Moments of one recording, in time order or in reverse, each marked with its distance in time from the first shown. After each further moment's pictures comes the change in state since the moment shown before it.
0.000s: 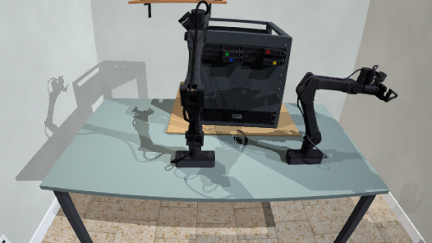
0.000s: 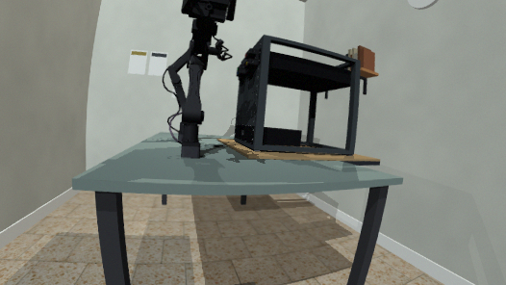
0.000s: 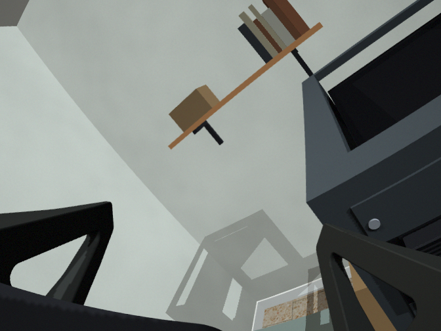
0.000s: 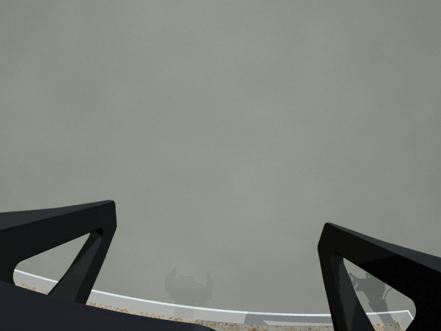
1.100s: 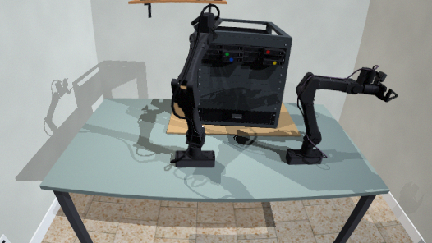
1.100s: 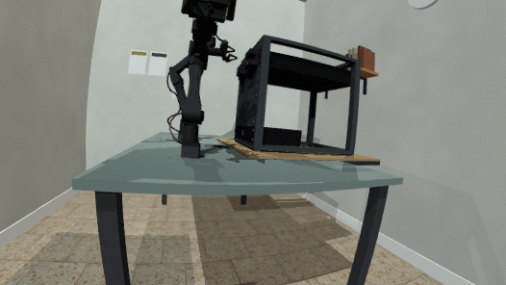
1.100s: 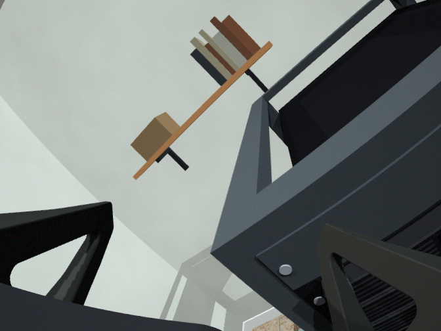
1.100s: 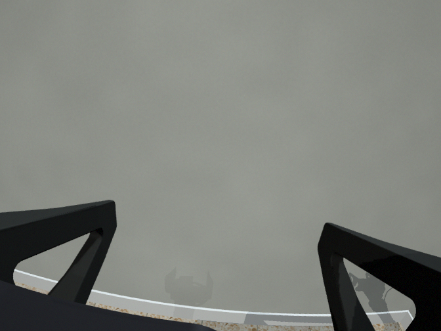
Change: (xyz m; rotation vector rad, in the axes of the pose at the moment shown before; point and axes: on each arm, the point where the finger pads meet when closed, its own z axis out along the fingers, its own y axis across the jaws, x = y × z) left arm -0.034 -0.064 0.014 0.108 -0.086 0.065; right arm 0.000 0.000 0.000 0.000 0.000 0.000
